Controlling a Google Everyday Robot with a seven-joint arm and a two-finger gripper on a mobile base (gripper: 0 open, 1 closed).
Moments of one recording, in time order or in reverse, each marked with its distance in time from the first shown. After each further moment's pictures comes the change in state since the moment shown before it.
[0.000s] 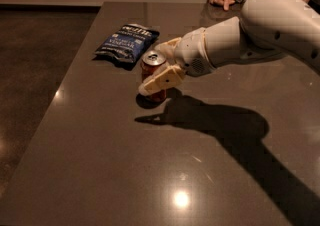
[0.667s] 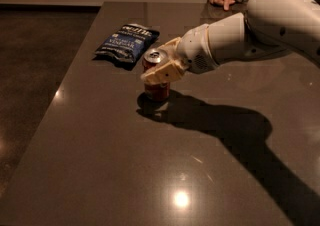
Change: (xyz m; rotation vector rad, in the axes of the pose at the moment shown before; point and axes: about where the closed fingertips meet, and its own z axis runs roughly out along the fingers) arm -0.006 -0.002 -0.007 0.002 -0.011 0.016
